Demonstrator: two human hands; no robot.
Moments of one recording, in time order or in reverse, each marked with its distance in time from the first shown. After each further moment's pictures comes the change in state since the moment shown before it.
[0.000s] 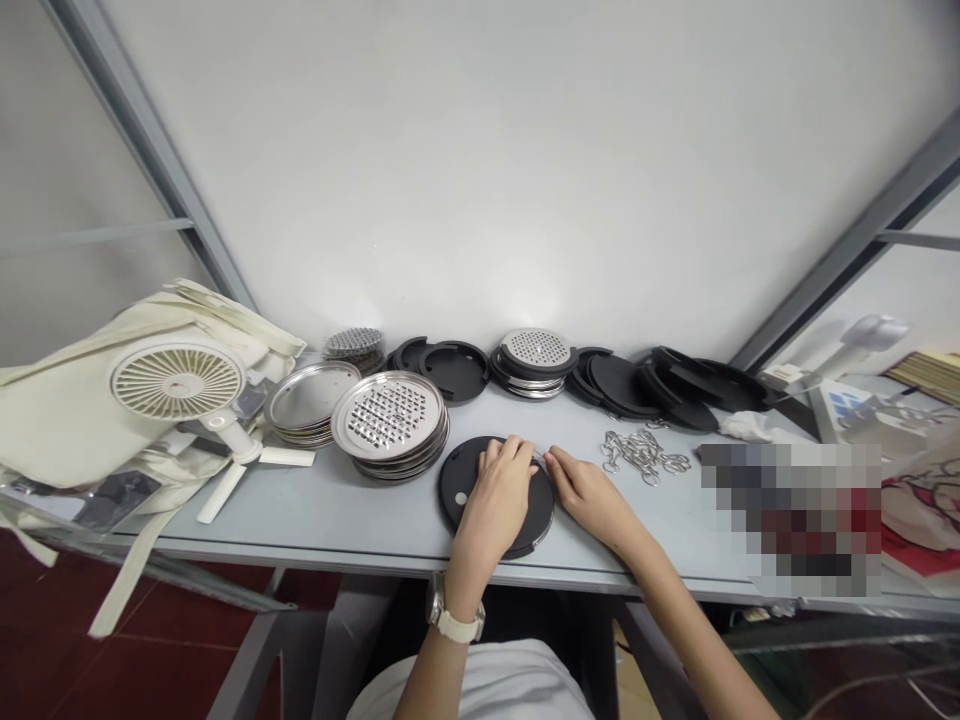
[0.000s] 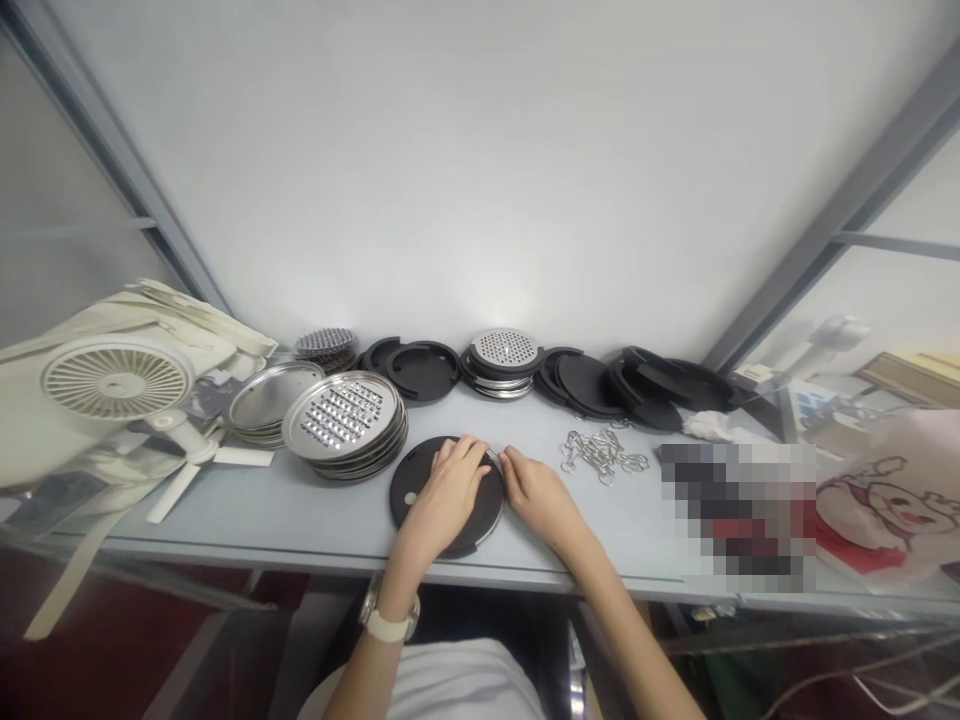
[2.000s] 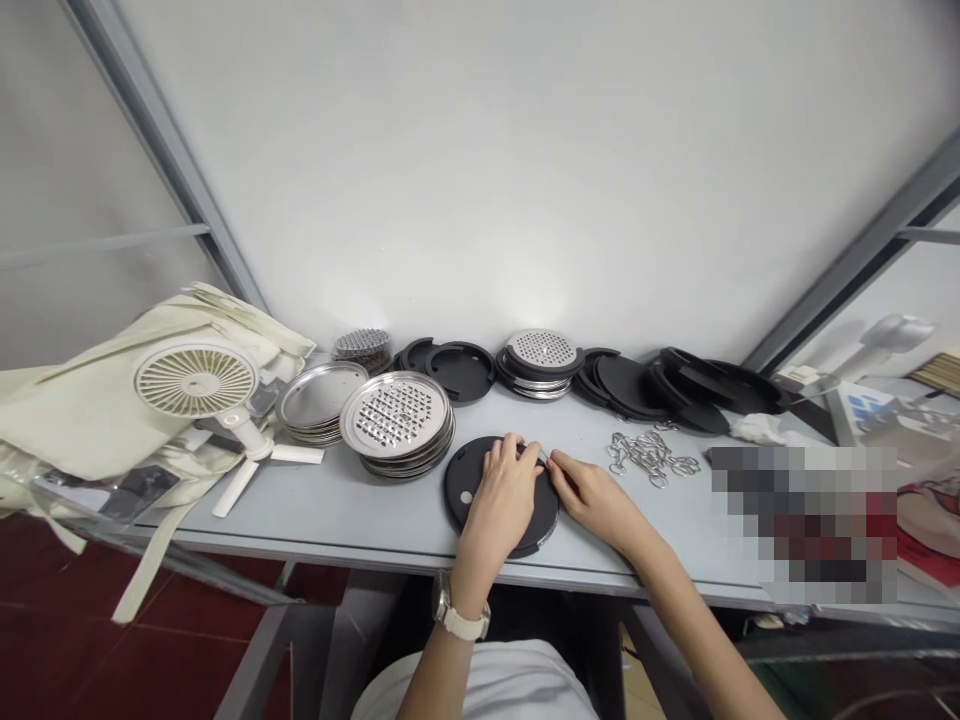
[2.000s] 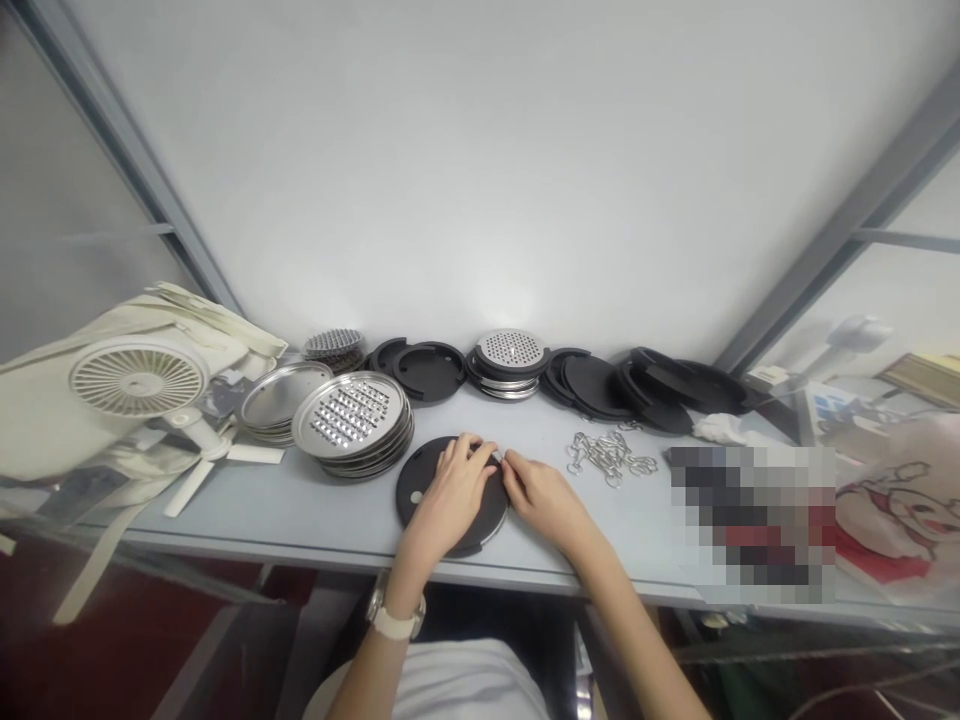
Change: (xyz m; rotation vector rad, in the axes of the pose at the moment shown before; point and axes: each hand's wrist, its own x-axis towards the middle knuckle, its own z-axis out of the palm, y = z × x) left_hand -0.001 -0.002 0.004 0.014 0.068 -0.002; right_hand -0.001 0.003 0.000 0.013 -0.045 -0.115
